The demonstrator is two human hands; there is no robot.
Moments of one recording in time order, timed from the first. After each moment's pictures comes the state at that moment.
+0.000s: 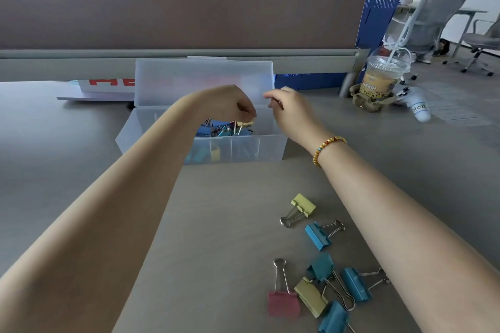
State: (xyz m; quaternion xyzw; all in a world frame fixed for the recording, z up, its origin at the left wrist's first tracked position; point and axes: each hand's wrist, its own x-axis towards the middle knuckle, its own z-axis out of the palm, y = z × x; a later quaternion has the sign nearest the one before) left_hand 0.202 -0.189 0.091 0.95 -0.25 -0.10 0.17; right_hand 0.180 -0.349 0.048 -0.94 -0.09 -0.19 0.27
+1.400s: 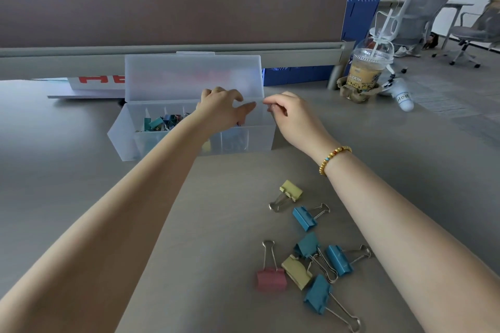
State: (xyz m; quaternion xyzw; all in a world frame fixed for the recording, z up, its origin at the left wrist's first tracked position) left_hand 0.189 -0.208 0.055 0.97 -0.13 0.02 0.23; right_hand 0.139 -0.366 0.043 -0.93 -0.10 -0.21 0.30
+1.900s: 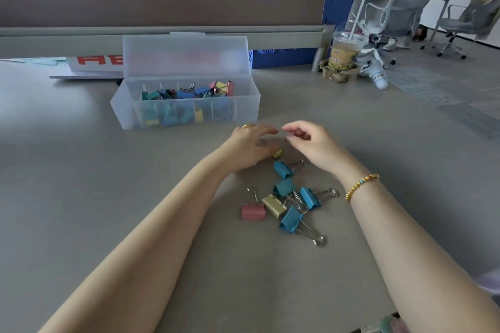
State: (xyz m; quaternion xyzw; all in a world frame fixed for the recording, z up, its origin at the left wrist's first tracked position) left_hand 0.065 -0.242 -0.001 0.91 -0.28 -0.02 0.30; right_hand 0.024 -0.405 0.008 -0.90 -0.02 -0.05 0.43
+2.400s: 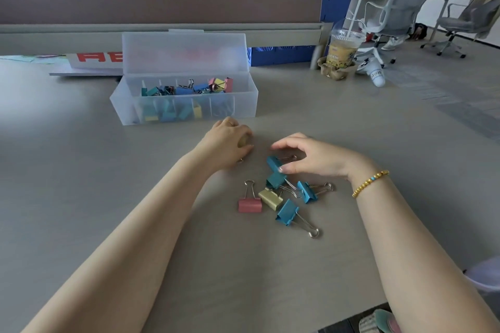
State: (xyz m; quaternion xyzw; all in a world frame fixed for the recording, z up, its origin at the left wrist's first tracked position) left_hand 0.066 -0.215 -0.006 0.95 -0.24 0.02 0.19; right_hand 0.002 -0.416 0.013 -0.93 -0.11 0.15 0.32
